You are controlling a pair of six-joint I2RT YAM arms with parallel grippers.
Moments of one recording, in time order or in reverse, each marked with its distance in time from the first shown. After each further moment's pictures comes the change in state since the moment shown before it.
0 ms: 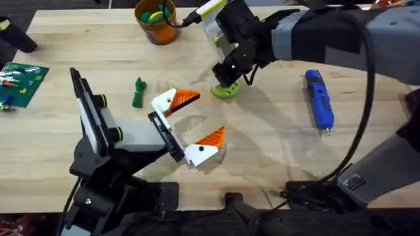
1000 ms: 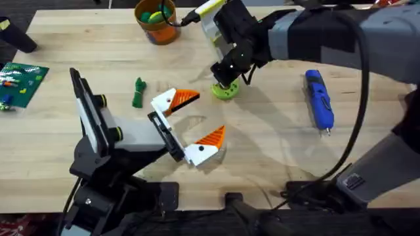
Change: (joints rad) left arm 0.000 0.000 0.000 0.000 -0.003 0.000; right arm 0.002 0.018 0.015 0.003 0.010 0.000
